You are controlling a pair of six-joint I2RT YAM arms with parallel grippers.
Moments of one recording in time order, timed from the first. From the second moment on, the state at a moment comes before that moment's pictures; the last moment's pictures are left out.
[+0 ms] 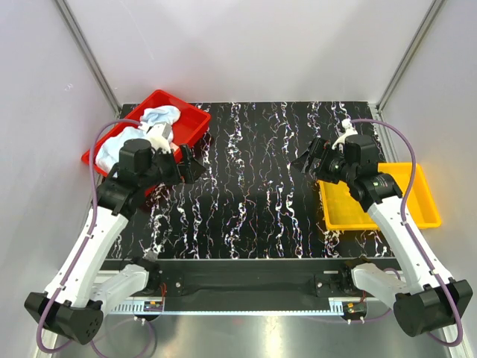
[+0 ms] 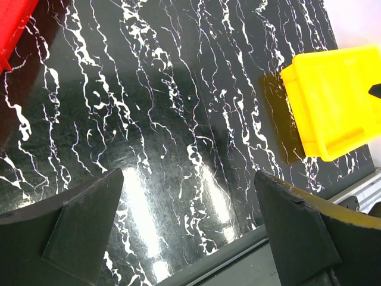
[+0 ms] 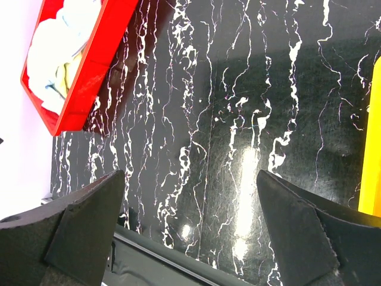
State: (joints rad) left arm -0.32 0.95 1.06 -0.61 0.24 -0.39; right arm 0.26 1.03 1.02 -0.52 -0.25 0.57
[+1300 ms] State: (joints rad) left arm 0.05 2.11 1.92 -0.84 -0.35 -0.19; right arm 0.26 1.04 0.96 -0.38 -0.36 0.58
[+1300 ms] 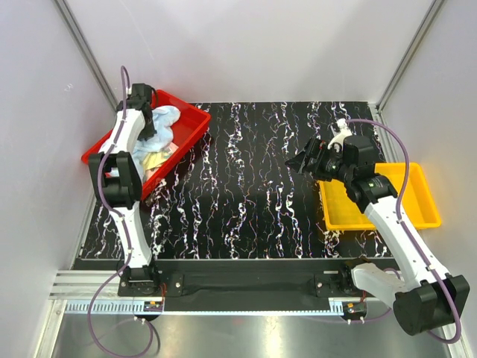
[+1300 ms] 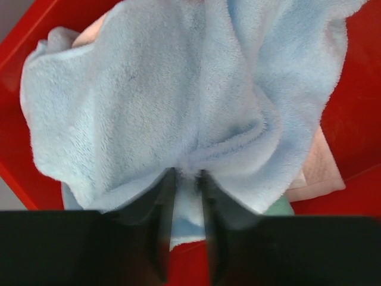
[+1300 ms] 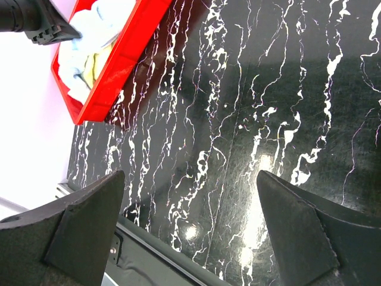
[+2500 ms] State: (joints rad) left arm -0.59 1.26 1.19 -0.43 0.14 -0.30; right arm 0.26 0.91 1.07 -0.59 -0.21 0.58
